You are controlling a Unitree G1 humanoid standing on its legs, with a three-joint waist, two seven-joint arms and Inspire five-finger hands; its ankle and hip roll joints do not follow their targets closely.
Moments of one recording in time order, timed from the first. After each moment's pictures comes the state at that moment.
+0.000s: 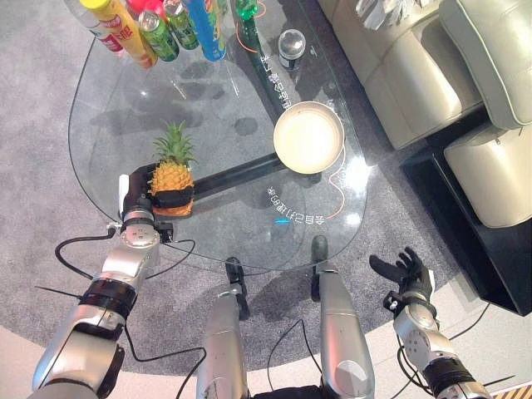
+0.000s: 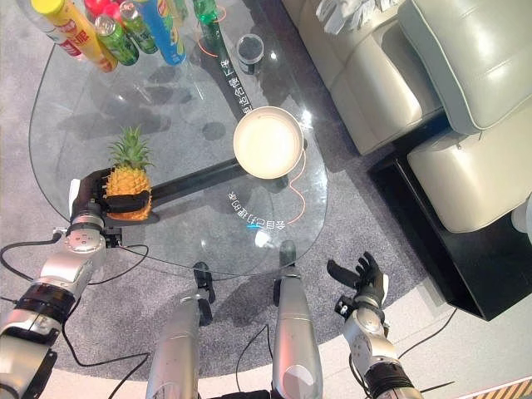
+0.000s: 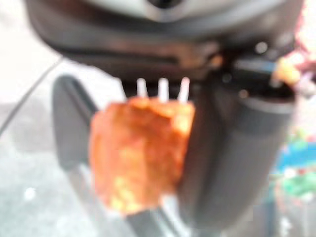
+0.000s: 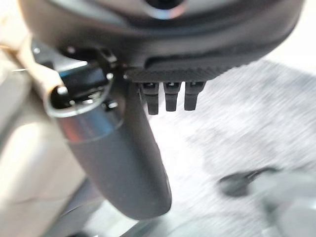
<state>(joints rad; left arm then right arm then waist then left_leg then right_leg) -0.52 0.67 -0.25 0.49 -0.42 0.14 0.43 -0.13 -0.40 0.17 0.43 0.70 -0.16 -0.46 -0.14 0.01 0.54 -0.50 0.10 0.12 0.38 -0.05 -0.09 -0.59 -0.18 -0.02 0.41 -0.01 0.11</state>
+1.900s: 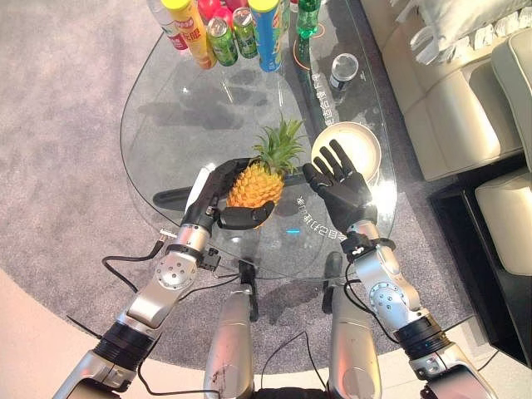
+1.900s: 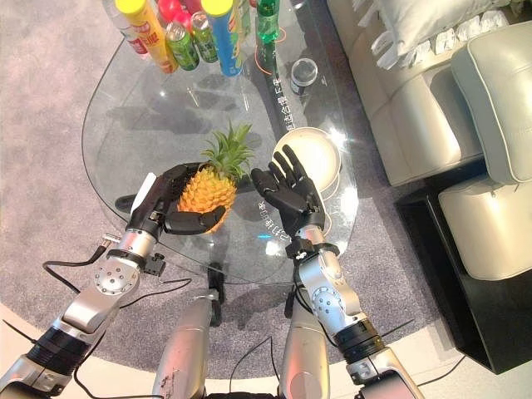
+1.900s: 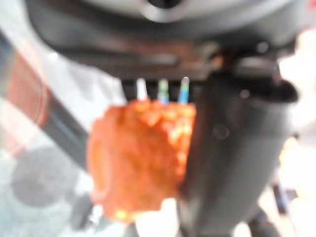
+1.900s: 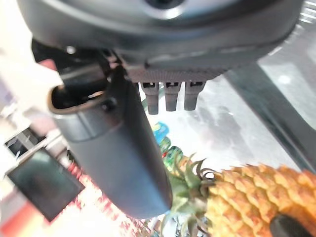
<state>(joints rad) -0.30 0.61 -0.35 -0.02 -0.21 -0.06 0.21 -0.37 -0.32 0.34 0.14 1.11 -0.16 -0.12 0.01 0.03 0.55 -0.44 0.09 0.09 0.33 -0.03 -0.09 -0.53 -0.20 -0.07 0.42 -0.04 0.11</state>
